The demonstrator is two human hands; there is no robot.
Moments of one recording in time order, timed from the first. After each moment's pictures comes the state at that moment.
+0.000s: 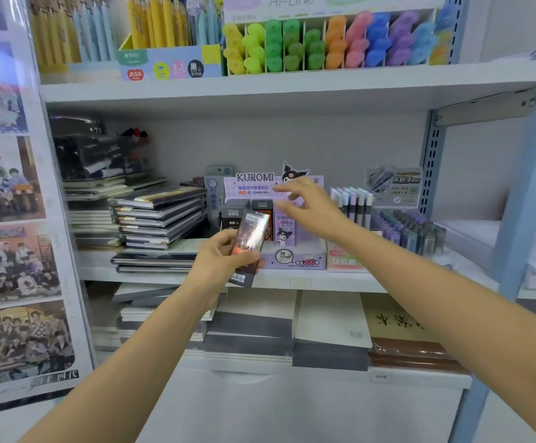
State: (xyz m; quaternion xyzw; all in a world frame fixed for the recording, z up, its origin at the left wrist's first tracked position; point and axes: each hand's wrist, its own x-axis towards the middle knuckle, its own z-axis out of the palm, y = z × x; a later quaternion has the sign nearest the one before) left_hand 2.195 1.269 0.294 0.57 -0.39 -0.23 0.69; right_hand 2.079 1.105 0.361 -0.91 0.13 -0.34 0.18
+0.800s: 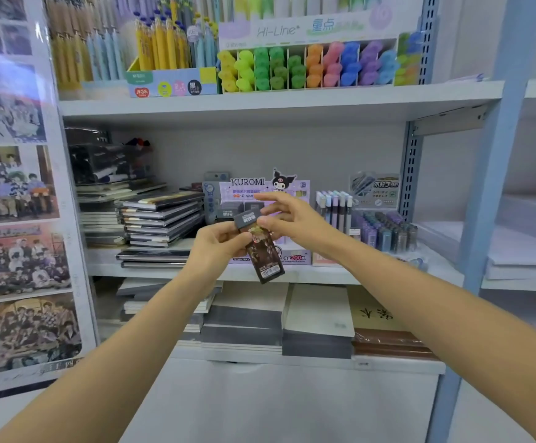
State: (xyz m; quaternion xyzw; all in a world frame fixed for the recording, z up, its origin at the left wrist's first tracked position) left_hand 2.160 1.289 0.315 0.57 -0.45 -0.14 0.67; right_hand 2.044 1.145 0.348 -0.86 0.02 -0.32 0.40
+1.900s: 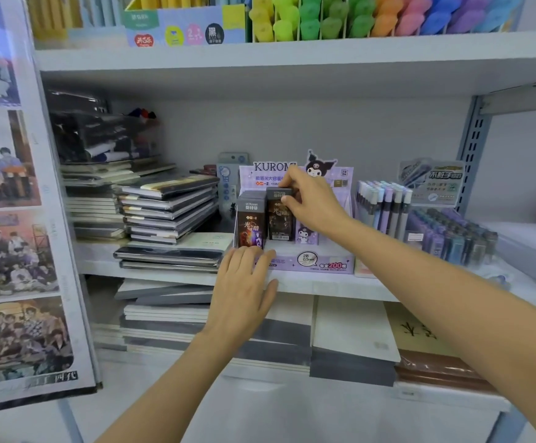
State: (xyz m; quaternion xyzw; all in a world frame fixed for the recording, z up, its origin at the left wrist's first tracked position) left_hand 2.217 1.248 0.227 0.71 -0.56 0.36 0.25; right_hand 2.147 1.088 0.349 -0.90 0.14 -0.39 0.10
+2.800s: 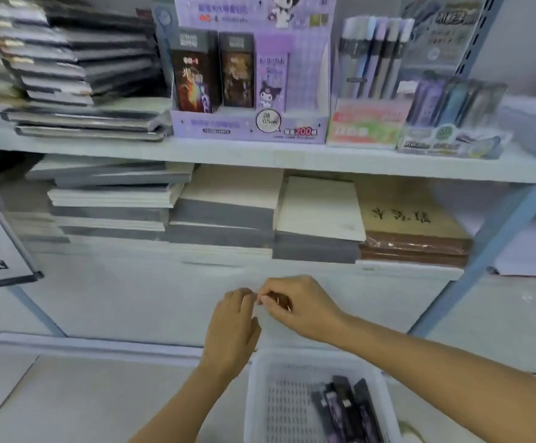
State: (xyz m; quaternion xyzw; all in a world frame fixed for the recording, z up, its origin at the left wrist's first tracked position) left_hand 2.136 1.275 -0.007 0.77 -0.57 0.05 0.27; right_hand 2.017 1.157 0.071 -0.94 0.08 -0.19 0.26
